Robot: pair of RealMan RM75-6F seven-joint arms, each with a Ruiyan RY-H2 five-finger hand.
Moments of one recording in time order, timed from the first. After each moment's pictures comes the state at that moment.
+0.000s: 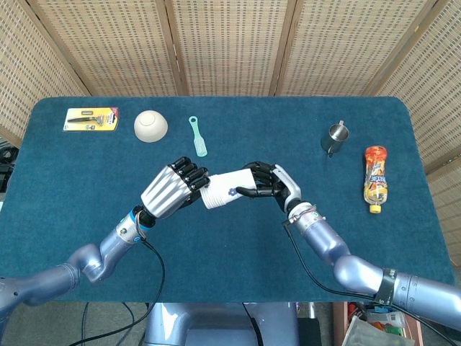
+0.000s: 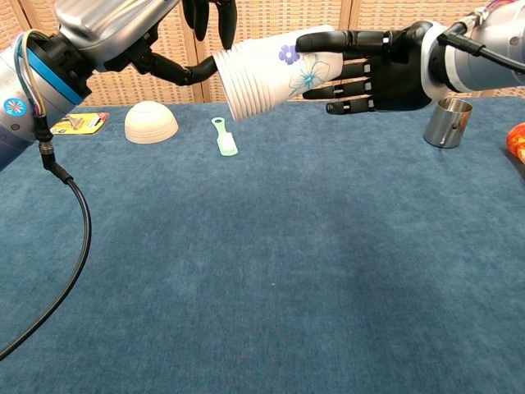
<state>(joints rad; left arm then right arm) -0.85 -1.69 -0.18 -1.08 1.79 1.48 0.05 0.82 -1.30 0.56 -1.82 -0.38 0.63 0.55</state>
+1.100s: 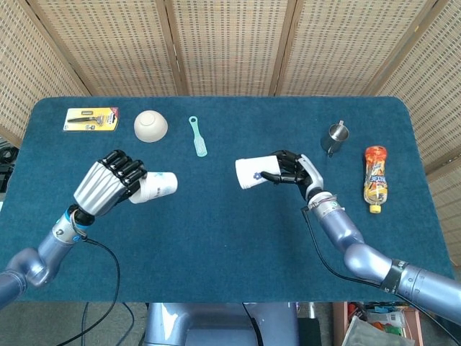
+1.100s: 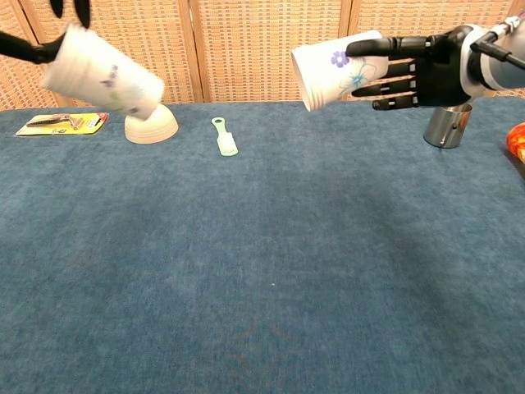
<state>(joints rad) -0.68 -1.50 -0.09 -0.95 1.79 1.68 -0.10 0.80 -1.28 0.53 -1.68 -0.37 0.62 0.56</state>
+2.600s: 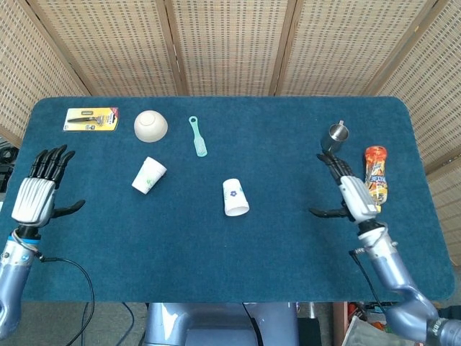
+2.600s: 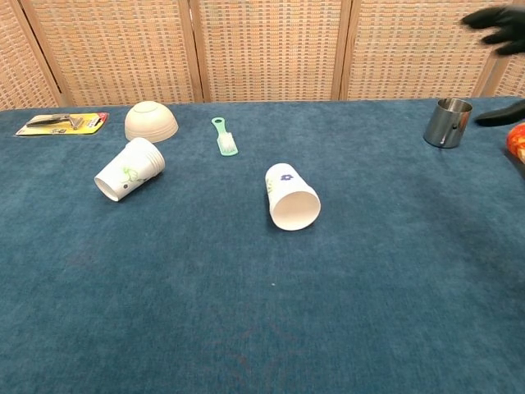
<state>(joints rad) -0.39 -1.29 -0.08 -1.34 1.42 1.45 -0.14 0.40 -1.24 0.33 -1.61 -1.44 1.10 0.35</state>
